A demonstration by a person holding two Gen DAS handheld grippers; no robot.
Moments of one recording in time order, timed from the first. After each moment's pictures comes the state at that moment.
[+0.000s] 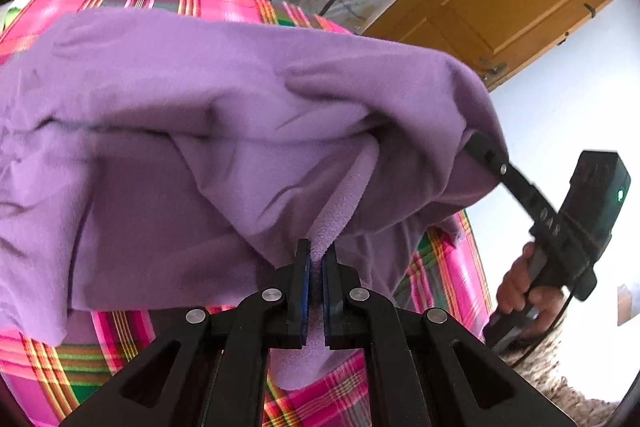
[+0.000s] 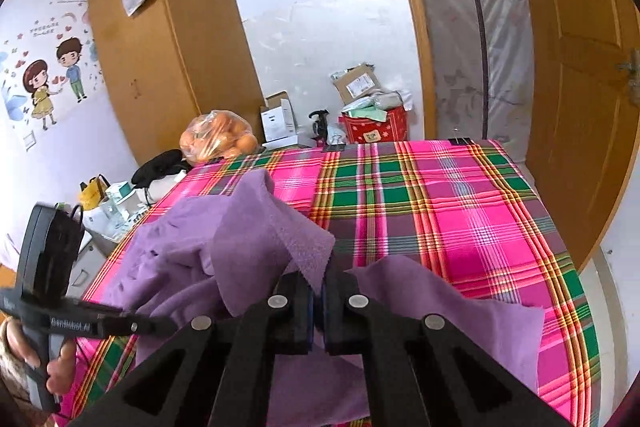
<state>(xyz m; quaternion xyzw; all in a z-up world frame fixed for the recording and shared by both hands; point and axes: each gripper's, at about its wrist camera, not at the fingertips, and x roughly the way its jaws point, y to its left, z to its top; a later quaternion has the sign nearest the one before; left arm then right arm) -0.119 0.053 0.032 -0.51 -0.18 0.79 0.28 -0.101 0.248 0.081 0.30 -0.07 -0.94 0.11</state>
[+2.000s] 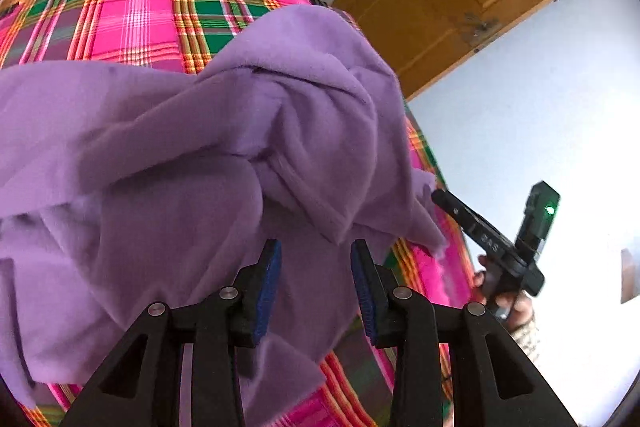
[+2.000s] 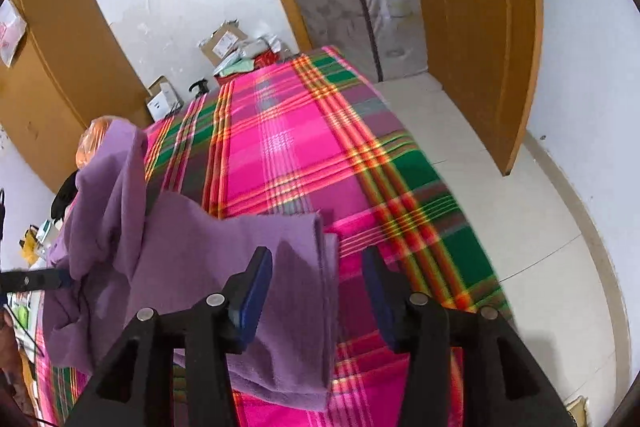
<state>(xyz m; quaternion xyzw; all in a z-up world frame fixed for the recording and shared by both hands) -0.166 0.141 0.050 -0.55 -0.12 0.76 0.32 -0.082 0.404 -0.007 0.41 -0.17 -0.90 -0.04</state>
